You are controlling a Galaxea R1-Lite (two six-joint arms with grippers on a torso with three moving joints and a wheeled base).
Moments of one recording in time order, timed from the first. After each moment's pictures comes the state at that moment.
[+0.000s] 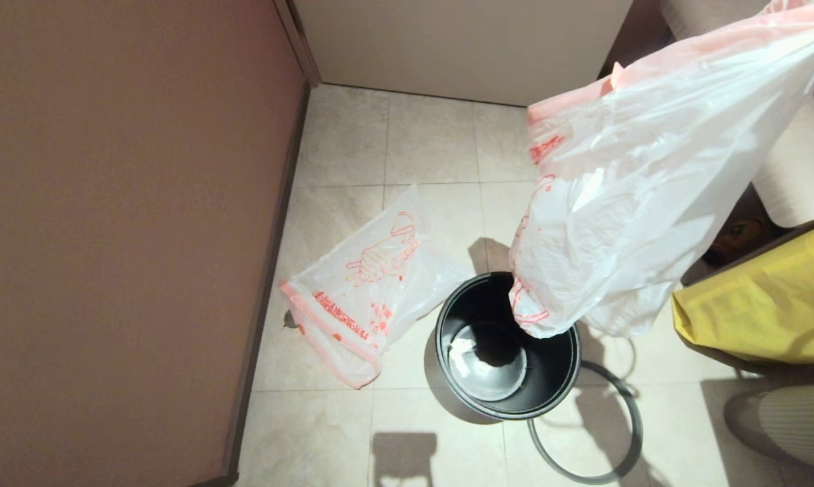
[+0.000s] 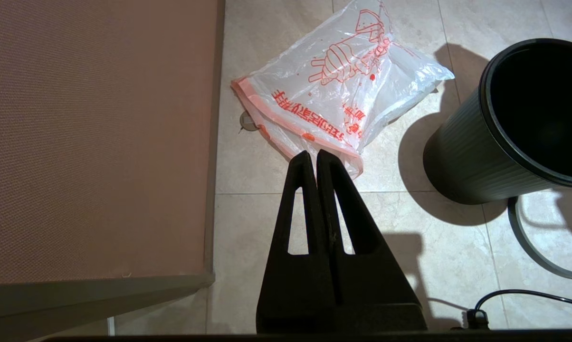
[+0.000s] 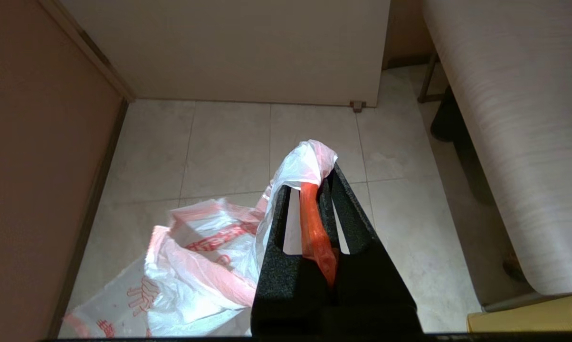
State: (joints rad) left arm 0.00 0.00 0.00 -0.03 0.00 -0.02; right arm 0.24 1.26 -1.47 -0.11 -0.19 0.08
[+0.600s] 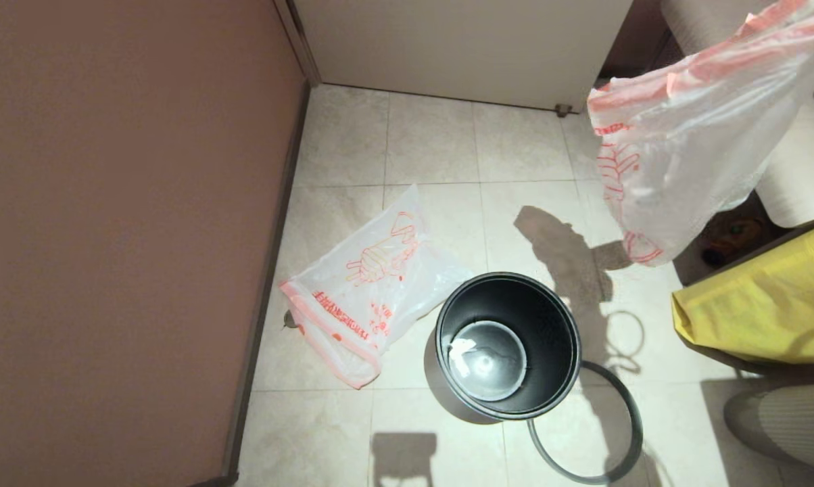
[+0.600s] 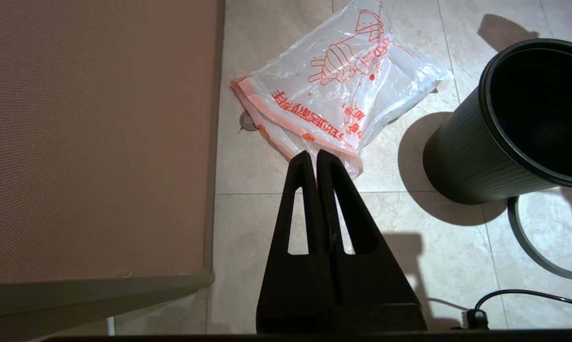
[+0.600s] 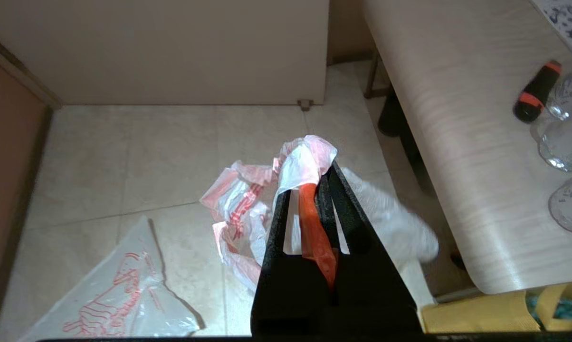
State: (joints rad) left arm 0.00 0.00 0.00 -0.03 0.00 -0.02; right arm 0.07 1.42 -1.67 -0.02 -0.18 0.09
